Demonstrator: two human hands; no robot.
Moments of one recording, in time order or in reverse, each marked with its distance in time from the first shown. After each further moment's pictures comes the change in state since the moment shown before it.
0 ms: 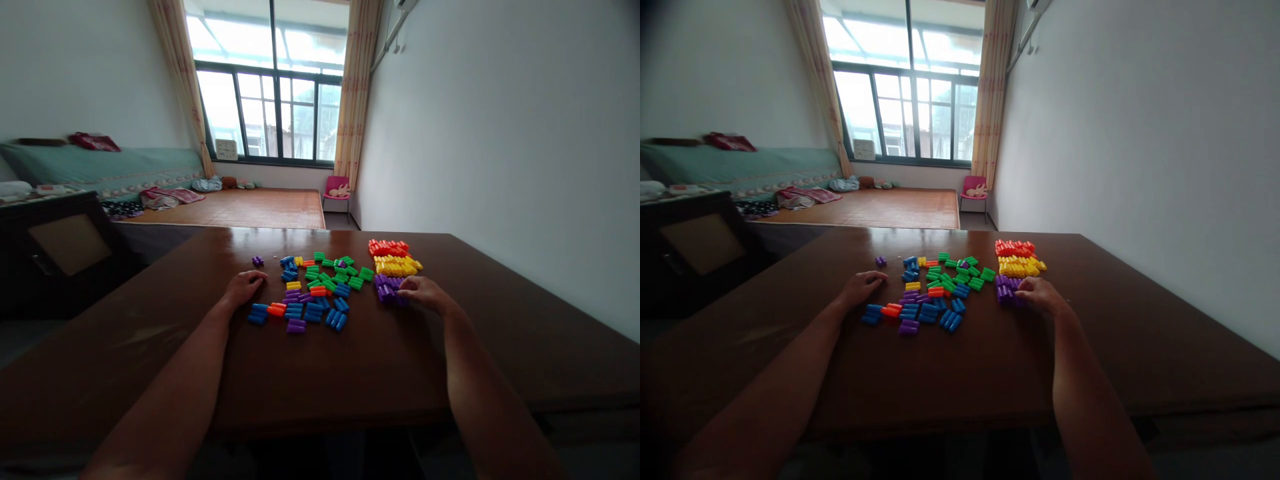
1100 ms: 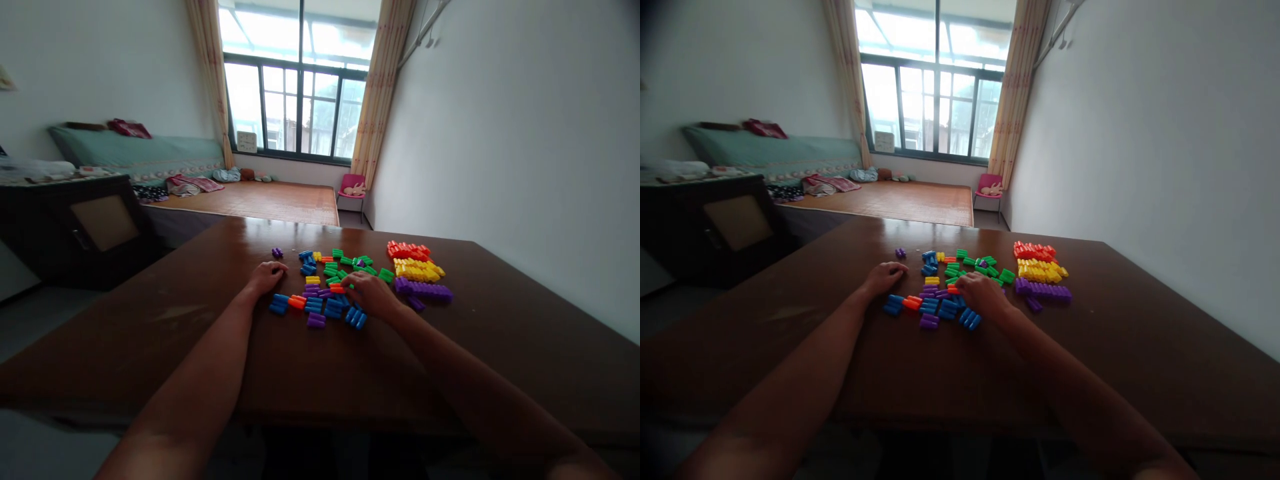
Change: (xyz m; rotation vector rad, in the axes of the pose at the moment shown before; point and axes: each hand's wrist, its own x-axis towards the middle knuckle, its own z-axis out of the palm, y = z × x) left_hand 0.000 -0.002 0.008 0.059 0.018 0.014; right_hand -0.017 -0.184 0.097 -0.252 -0.053 -0.651
